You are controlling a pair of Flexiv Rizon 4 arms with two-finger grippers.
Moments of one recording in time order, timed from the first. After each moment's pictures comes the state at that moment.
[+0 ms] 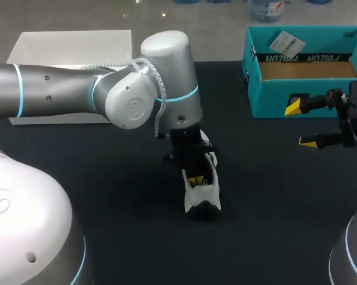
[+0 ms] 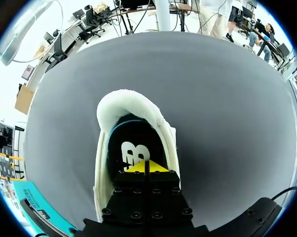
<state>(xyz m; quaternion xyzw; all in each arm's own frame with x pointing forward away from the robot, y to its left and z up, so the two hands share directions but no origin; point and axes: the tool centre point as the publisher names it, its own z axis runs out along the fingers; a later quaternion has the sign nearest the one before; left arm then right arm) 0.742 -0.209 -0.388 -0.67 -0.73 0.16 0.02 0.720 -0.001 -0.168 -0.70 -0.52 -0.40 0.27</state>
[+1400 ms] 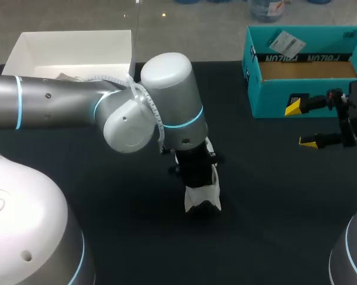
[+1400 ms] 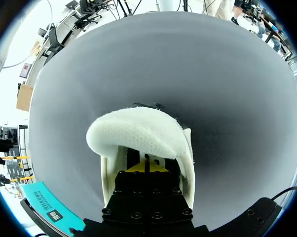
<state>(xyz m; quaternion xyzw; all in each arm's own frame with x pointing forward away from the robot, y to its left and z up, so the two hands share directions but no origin) 0.734 -0.227 -0.393 -0.68 -0.73 0.11 -0.06 0.720 -0.001 -0.168 -0.70 -0.52 -0.40 0.27</state>
